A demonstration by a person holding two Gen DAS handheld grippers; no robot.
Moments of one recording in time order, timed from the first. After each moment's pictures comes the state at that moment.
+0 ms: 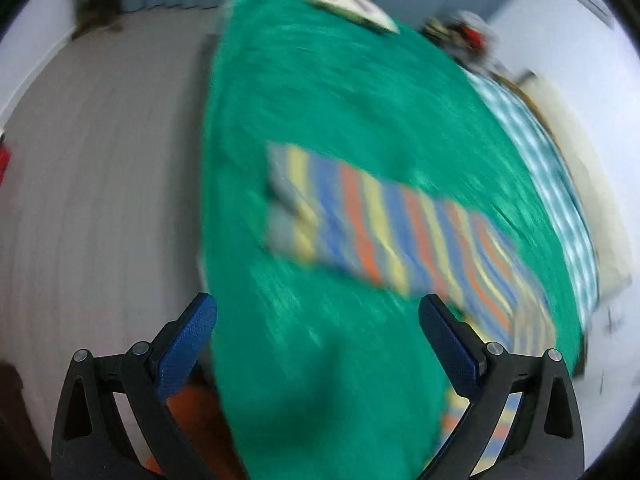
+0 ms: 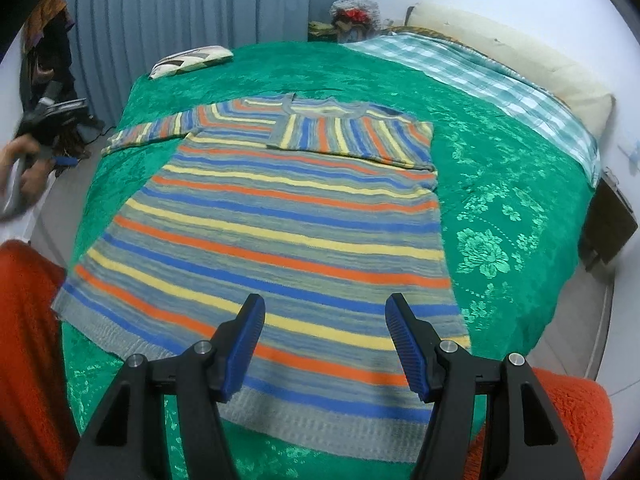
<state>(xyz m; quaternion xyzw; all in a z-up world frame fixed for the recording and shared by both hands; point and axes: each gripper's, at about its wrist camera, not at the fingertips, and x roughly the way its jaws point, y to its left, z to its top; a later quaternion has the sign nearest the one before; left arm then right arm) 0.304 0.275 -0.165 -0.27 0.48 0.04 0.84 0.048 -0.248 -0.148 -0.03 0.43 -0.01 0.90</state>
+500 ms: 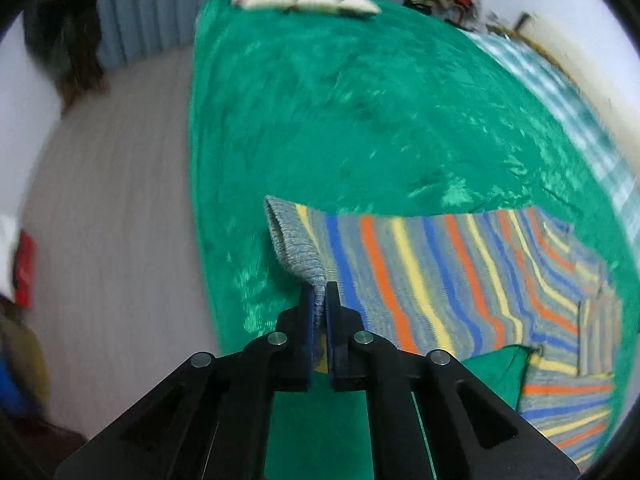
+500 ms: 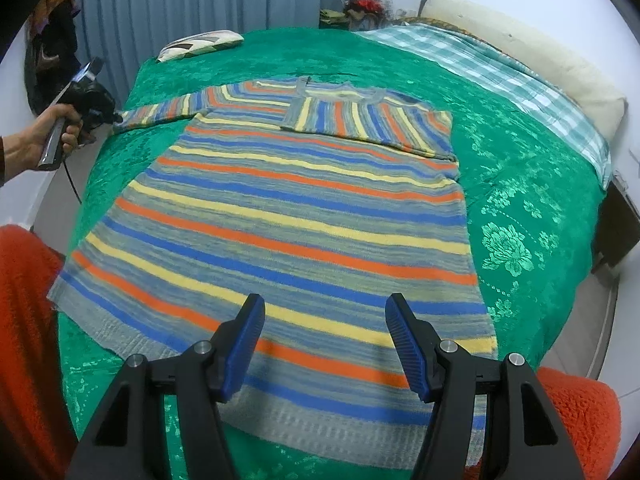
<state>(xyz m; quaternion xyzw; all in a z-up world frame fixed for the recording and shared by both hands) 0.365 0.243 -0.155 -0.10 0.49 0.06 0.86 0.056 -0.236 -0.161 -0.03 0.44 0.01 0.89</state>
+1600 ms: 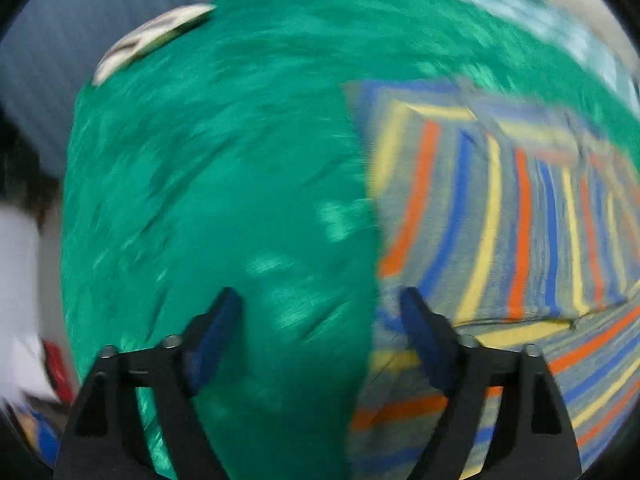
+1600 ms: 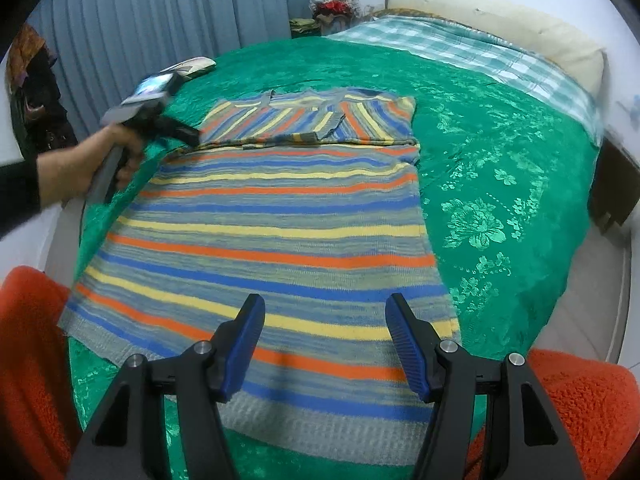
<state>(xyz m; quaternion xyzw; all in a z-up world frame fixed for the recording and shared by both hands) 0.366 0.051 -0.192 0.06 0.51 -0.02 0.86 0.047 -0.289 -0.159 0.04 0.44 0.00 0.90</state>
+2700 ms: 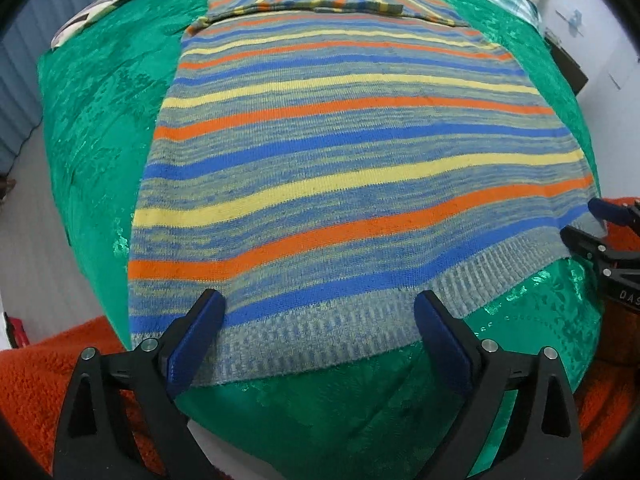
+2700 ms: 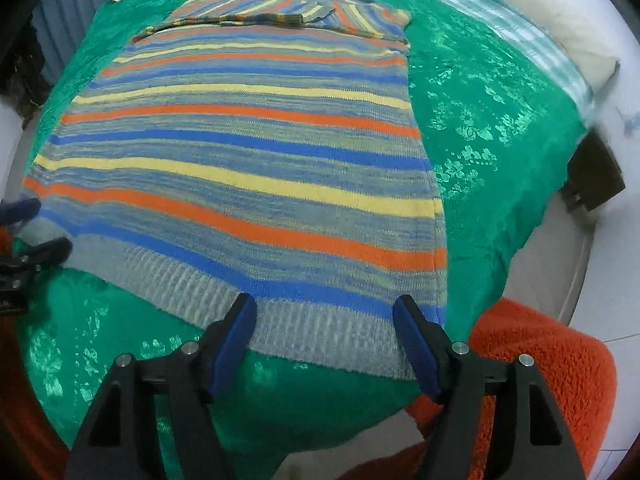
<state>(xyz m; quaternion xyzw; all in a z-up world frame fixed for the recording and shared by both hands) 0.076 0.006 -0.216 0.09 0.56 -0.17 0.81 0.024 -0.278 -0.202 -0.05 0.57 -0.05 0.82</state>
